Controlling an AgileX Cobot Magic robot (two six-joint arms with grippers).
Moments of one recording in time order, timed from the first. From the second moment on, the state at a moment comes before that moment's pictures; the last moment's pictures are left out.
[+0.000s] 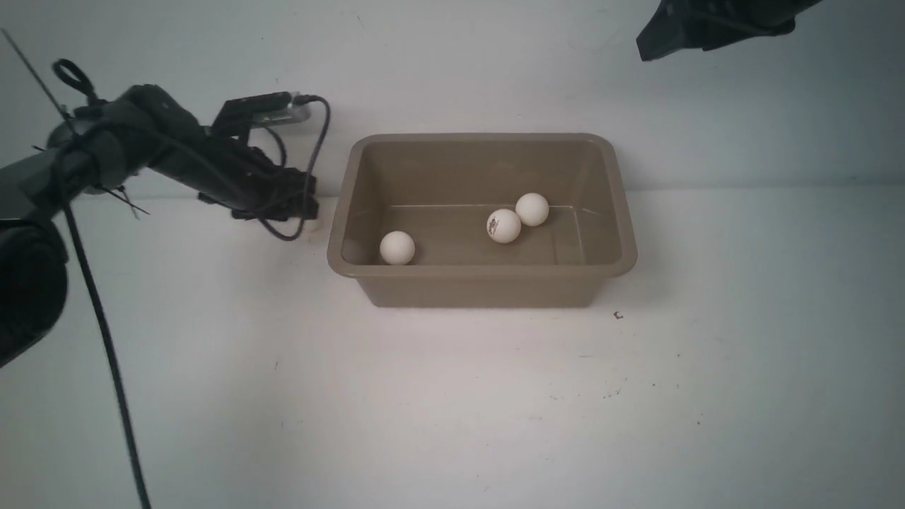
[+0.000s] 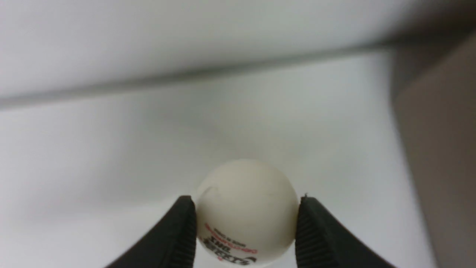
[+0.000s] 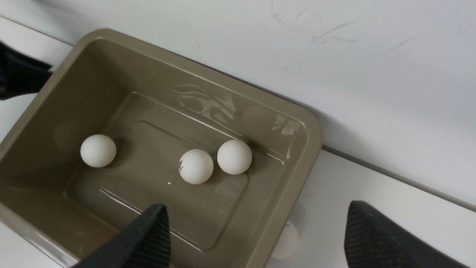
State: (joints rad) right arm 0.11 1.99 -2.11 0.41 1.16 -0.39; left arm 0.06 2.43 -2.04 -0.61 0.84 0.52
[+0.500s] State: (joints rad) right arm 0.11 1.99 -2.11 0.41 1.16 -0.39; left arm -0.08 2.06 -2.04 -0.55 0.97 0.56
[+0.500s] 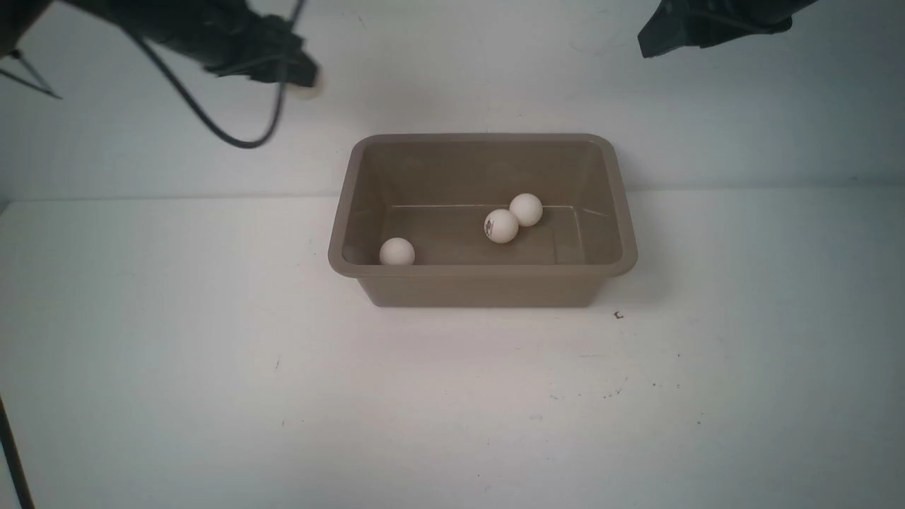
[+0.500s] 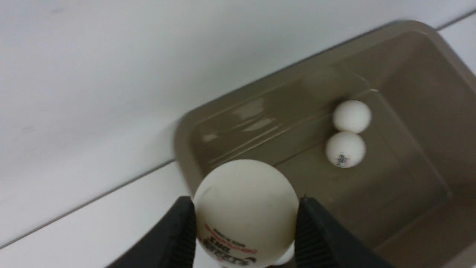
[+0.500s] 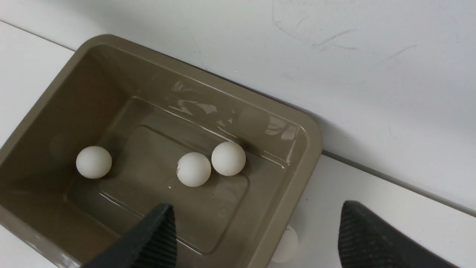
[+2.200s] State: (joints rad) right arm -0.08 1.78 -1.32 0.73 0.79 -1.13; left arm -0.28 1.37 -2.07 -0.23 1.28 0.46
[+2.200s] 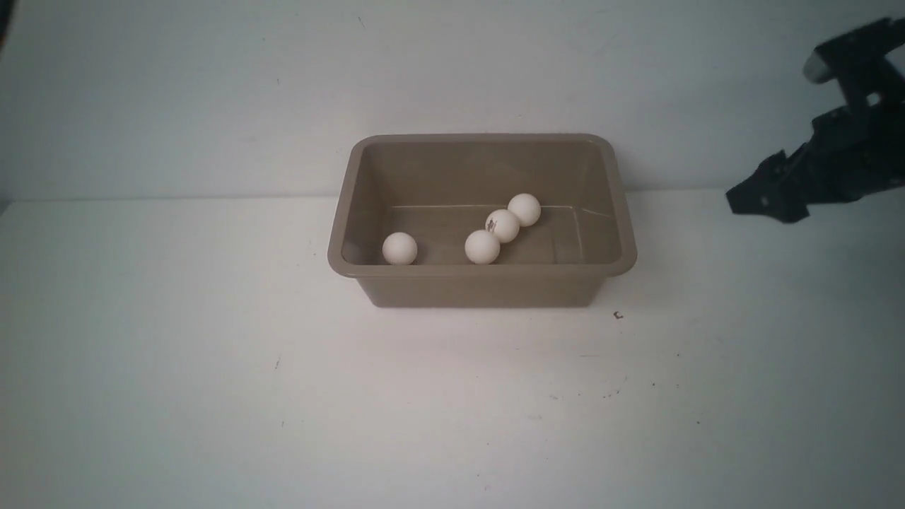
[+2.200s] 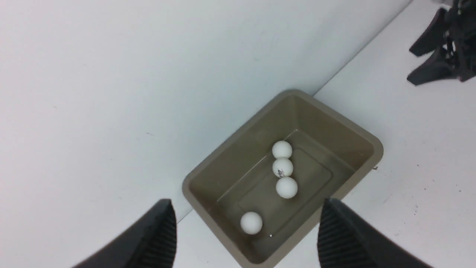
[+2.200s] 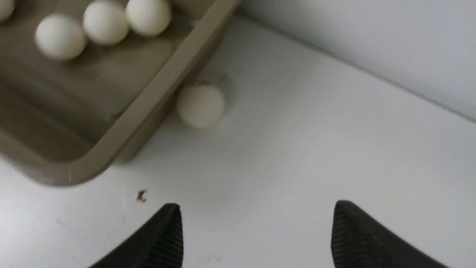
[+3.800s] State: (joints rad) right arm -0.04 2.15 -1.32 1.46 0.75 -2.20; left arm -0.28 1.30 -2.07 -0.20 1.28 0.37
